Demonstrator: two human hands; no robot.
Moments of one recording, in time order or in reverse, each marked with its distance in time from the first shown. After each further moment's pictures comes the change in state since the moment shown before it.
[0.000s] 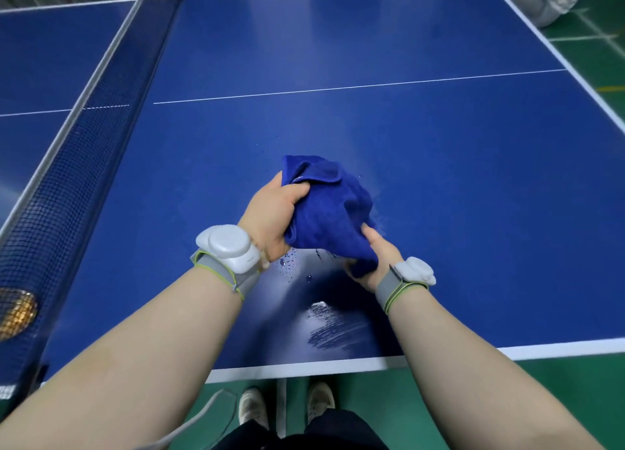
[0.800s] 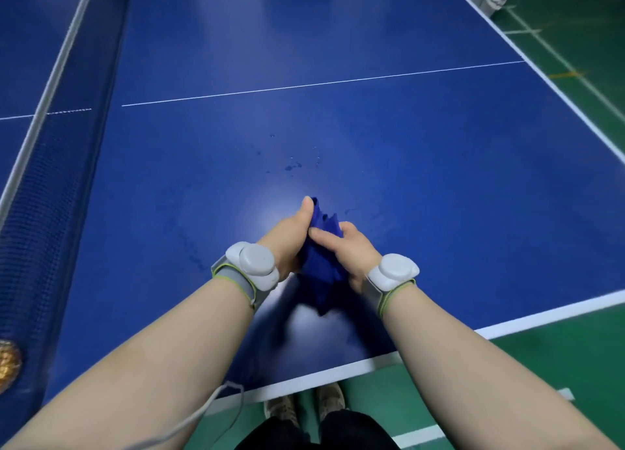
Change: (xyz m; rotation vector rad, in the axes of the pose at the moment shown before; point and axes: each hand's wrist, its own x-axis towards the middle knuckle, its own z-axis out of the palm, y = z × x) left_hand 0.027 -0.015 -0.076 0.383 -0.166 -0.447; right_hand -0.034 0.042 0.100 -0.325 -0.152 -0.364
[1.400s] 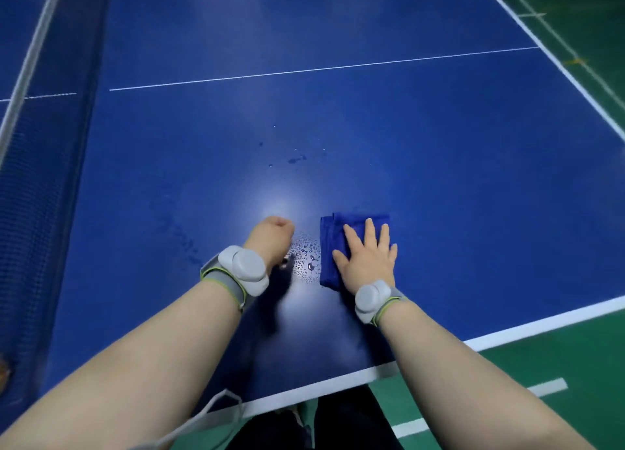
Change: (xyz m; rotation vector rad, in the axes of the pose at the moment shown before) left_hand 0.048 -0.016 -0.044 0.343 0.310 0.079; right_hand 0.044 0.059 -0.026 -1.375 0.335 -0.017
